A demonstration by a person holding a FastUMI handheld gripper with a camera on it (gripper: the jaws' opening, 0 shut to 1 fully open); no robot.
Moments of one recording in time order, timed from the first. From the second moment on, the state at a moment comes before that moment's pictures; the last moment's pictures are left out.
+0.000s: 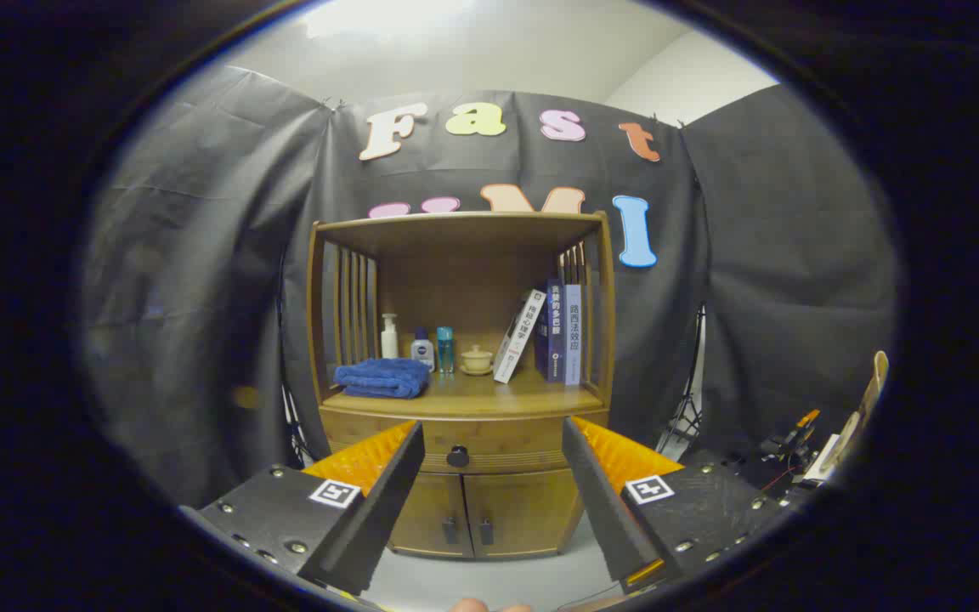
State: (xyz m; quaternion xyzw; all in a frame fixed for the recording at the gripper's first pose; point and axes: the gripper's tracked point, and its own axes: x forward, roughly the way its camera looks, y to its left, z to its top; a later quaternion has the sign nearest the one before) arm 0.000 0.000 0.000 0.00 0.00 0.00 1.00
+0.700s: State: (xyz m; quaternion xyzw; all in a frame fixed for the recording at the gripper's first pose) arm 0.073 0.019 -0.023 -0.01 0.00 -0.02 1.00
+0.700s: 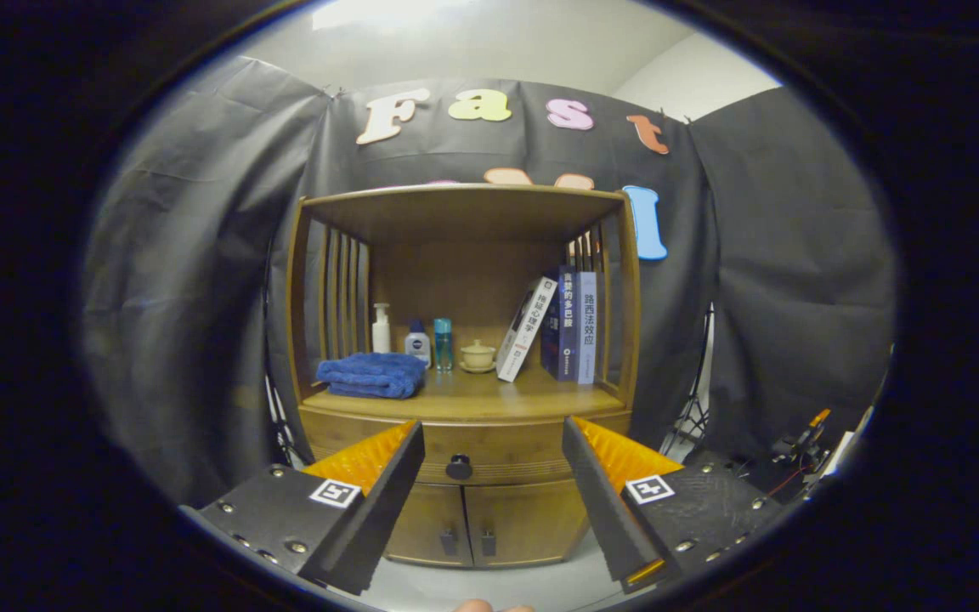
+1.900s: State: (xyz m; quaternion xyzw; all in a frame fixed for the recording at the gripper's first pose) arm 0.260 0.069 -0.209 0.01 0.10 0.01 0.99
